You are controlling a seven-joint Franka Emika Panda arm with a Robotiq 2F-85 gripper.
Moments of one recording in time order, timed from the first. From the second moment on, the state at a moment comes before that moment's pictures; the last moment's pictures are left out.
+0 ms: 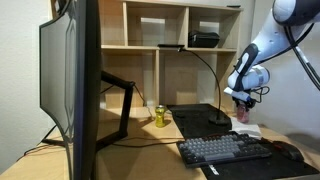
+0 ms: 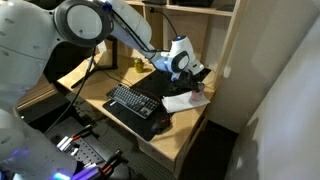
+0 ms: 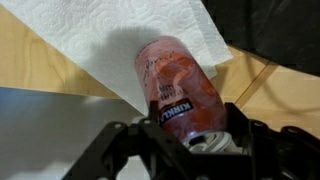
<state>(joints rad) -0.06 0.80 -0.29 -1.58 -0.10 2.75 1.12</state>
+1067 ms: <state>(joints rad) -0.01 0.54 -0.39 -1.81 -0.14 2.76 0.86</state>
